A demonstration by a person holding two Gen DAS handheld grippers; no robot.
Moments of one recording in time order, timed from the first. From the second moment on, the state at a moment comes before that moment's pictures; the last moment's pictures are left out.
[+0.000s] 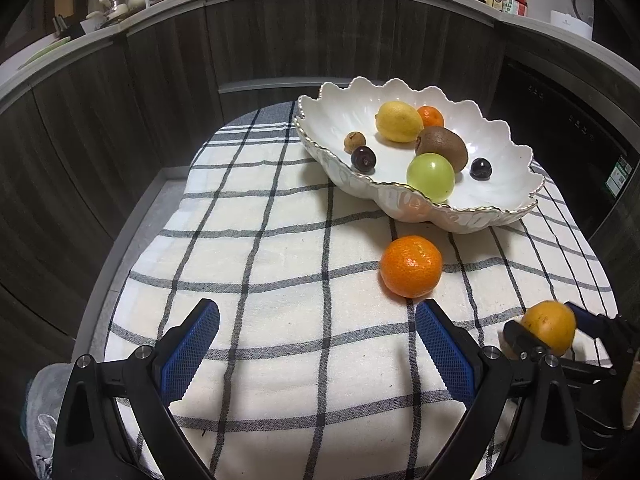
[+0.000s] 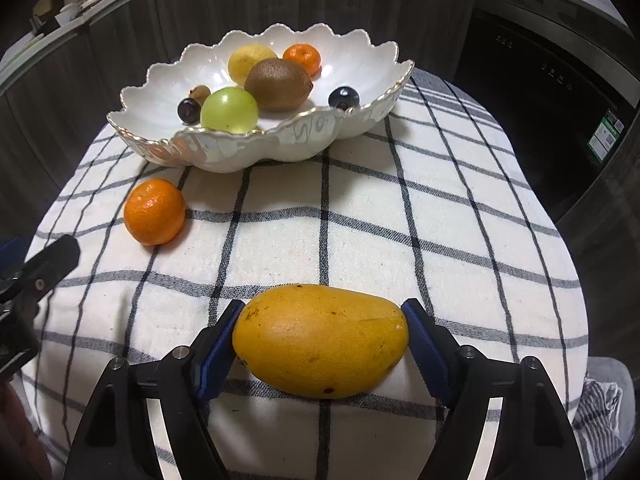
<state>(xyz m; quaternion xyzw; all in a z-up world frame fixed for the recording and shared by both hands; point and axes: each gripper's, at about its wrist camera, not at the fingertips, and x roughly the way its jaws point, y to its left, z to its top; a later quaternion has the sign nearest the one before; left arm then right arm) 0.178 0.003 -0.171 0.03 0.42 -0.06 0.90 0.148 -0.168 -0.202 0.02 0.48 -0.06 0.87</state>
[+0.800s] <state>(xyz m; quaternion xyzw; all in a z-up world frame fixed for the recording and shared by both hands) 0.217 -0.062 -0.192 0.07 0.43 -0.10 0.89 0.156 -0.213 -0.180 0.06 0.44 -0.10 0.89</state>
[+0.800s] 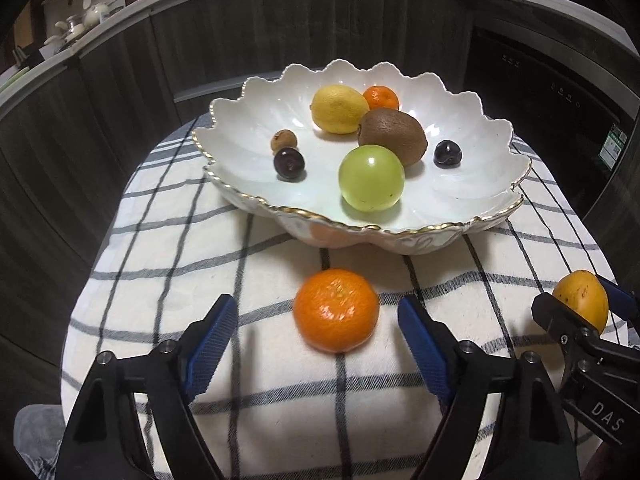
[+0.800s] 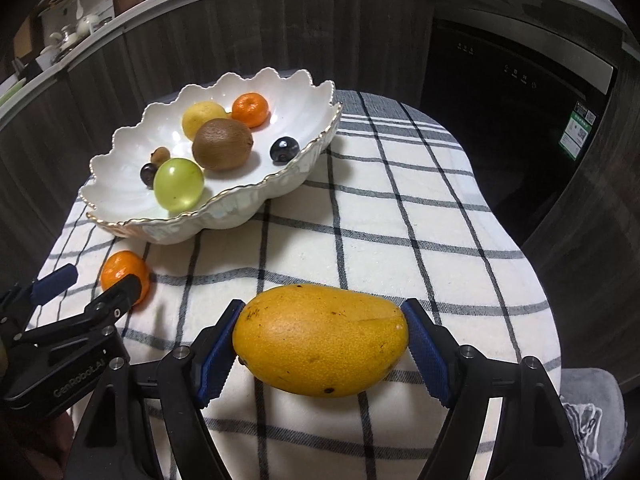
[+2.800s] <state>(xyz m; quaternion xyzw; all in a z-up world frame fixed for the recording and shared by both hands) 0.241 -0.052 -0.091 0.05 0.38 -0.11 0.92 0.192 -0.208 -0.081 0.04 0.37 -0.05 0.93</state>
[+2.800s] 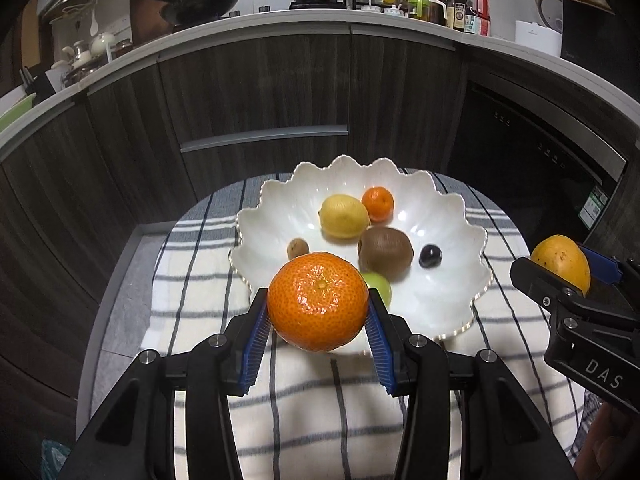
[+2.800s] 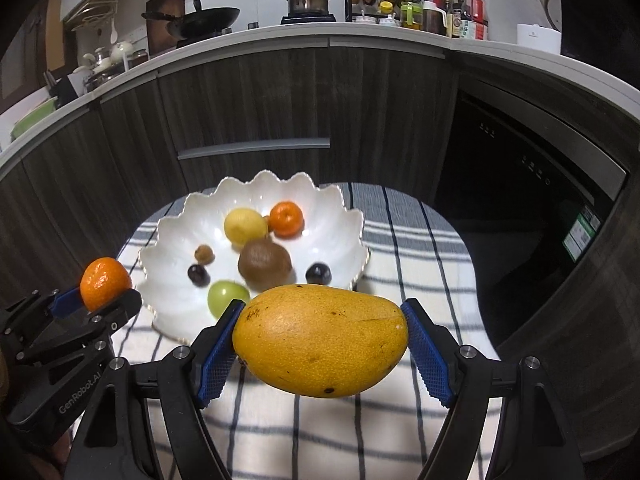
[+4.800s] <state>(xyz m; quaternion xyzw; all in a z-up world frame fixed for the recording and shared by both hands) 0.316 -0.068 -0.084 0.05 0.39 -0.10 0.91 0.298 -0.227 -0.080 0.02 0.38 -0.05 0.93</state>
